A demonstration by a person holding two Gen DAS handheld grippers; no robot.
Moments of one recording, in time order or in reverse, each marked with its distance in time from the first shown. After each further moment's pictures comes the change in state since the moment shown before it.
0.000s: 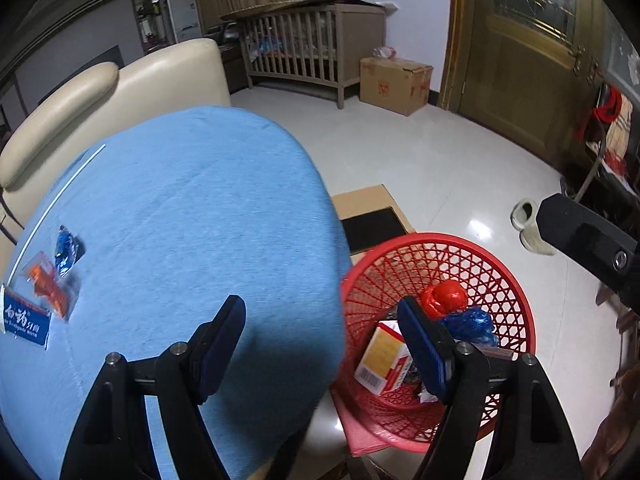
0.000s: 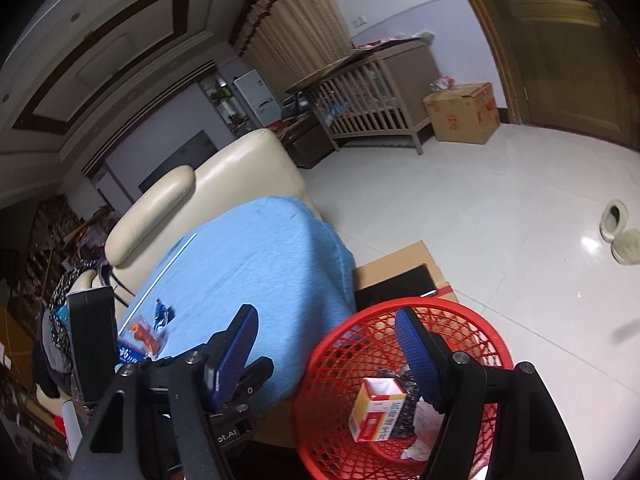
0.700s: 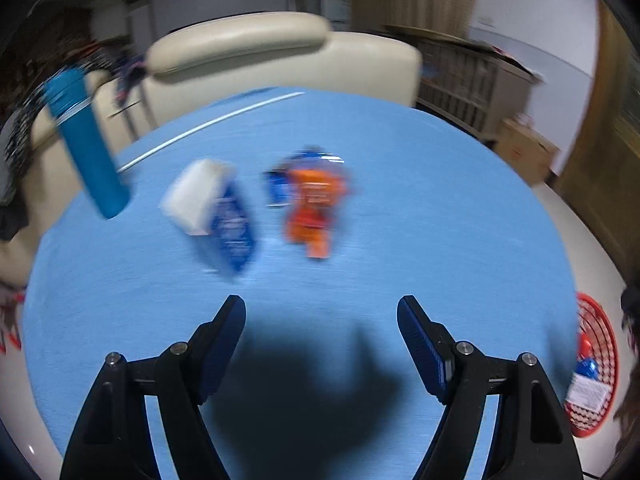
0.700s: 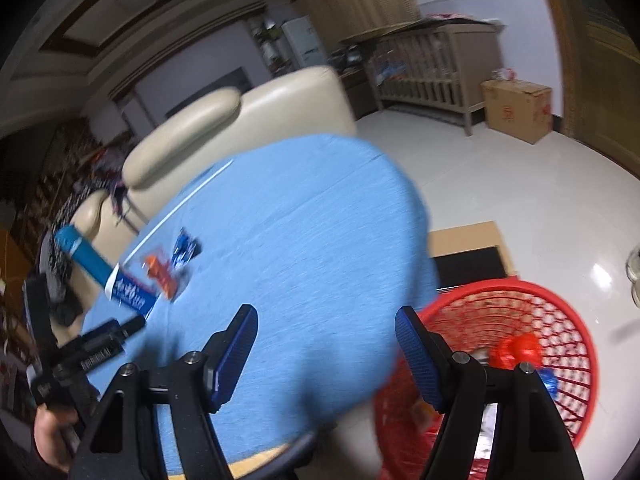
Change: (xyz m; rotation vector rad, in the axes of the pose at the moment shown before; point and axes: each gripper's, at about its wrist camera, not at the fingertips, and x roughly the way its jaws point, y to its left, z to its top) left arm -0.046 0.259 -0.083 -0.413 -0.069 0.276; right arm 0.077 0.108 -0.036 -0.213 0.192 0.056
